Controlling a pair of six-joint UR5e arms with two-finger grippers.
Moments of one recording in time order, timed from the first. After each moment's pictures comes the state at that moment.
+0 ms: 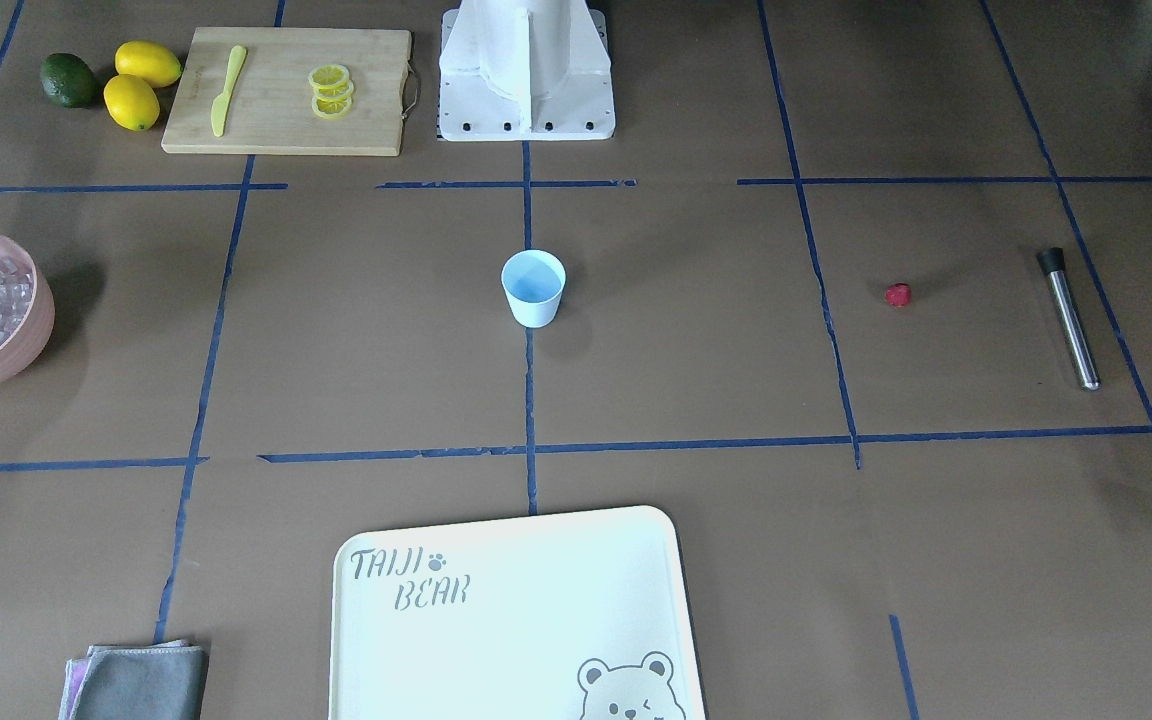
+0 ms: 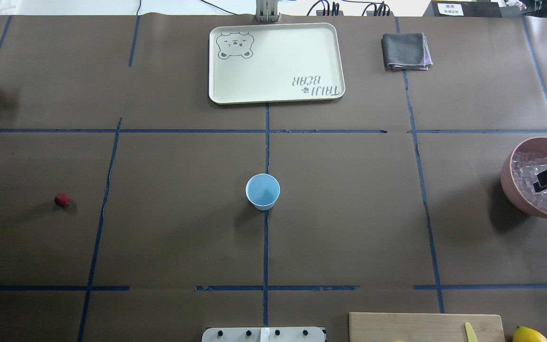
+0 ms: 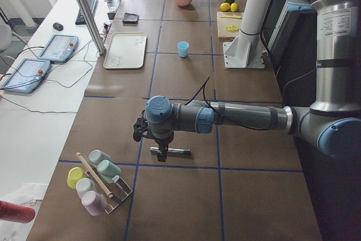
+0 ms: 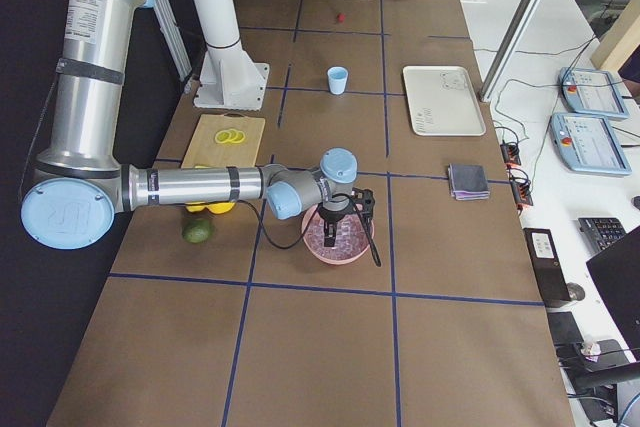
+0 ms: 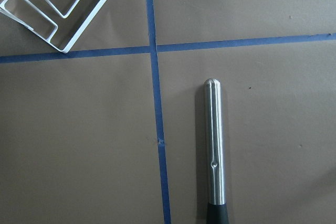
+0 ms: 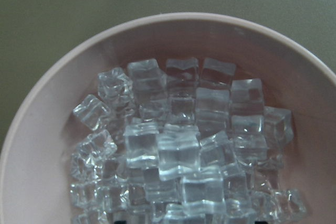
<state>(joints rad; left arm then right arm) -1.53 -1.47 -1.74 -1.58 -2.42 0.00 1.12 -1.76 1.75 -1.20 2.29 0.58</state>
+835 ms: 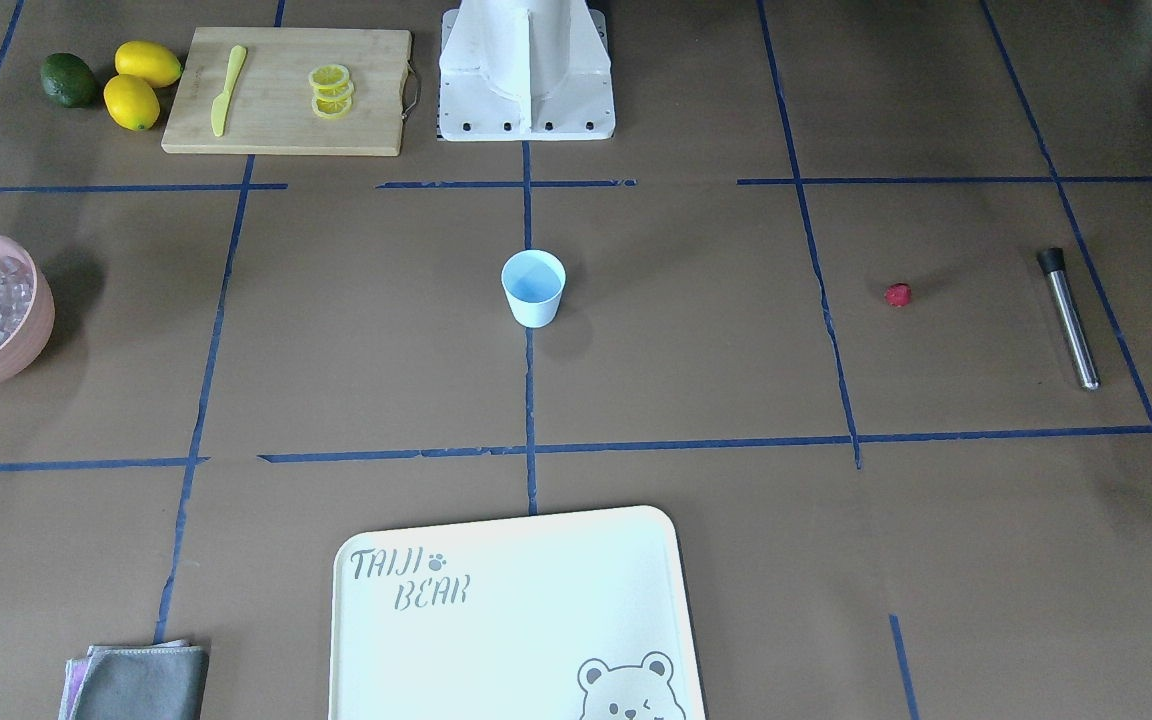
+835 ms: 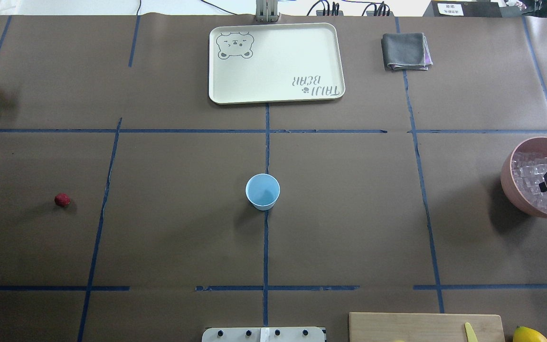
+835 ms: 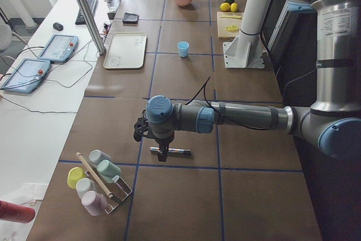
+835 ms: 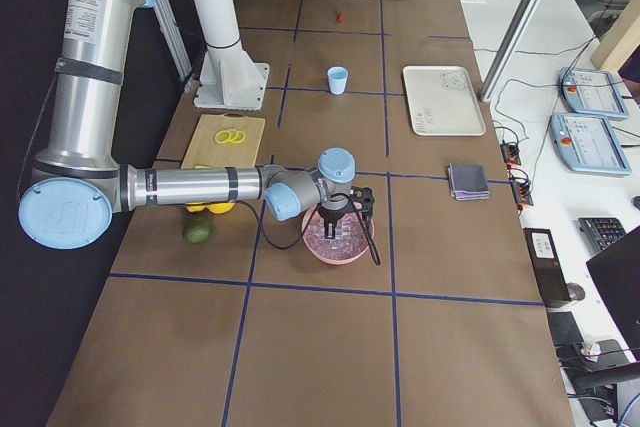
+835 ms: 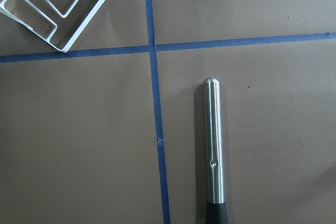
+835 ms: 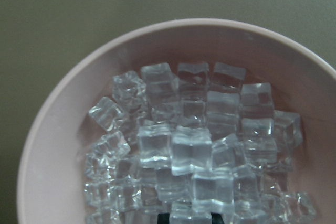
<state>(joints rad) -1.53 -1.46 -1.74 -1.58 -2.42 0.00 1.12 -1.77 1.77 -1.15 2.29 0.60</state>
